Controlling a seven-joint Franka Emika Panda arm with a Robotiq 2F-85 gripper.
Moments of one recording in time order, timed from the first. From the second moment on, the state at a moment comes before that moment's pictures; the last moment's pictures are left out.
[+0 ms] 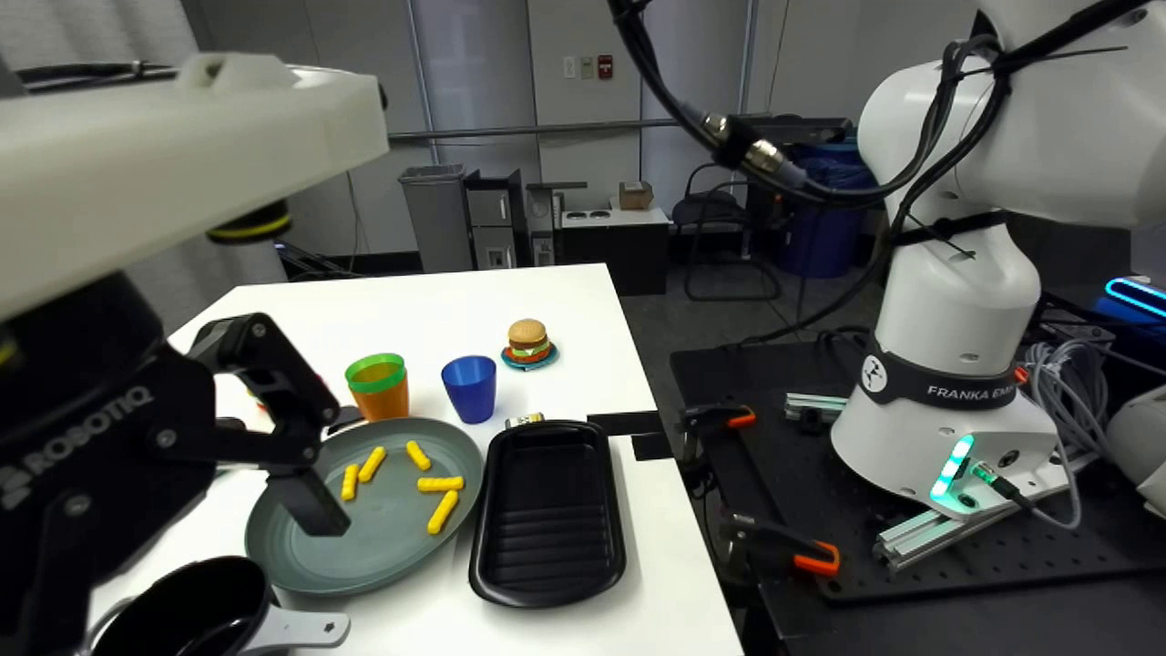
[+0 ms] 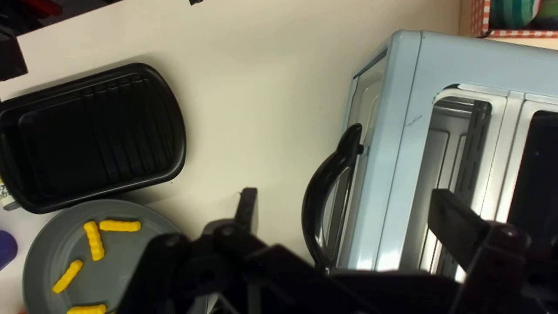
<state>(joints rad) 0.24 0.22 0.22 -1.91 0.05 1.95 0.71</state>
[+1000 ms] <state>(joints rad) 0.24 0.23 0.19 -1.91 0.05 1.95 0.71</state>
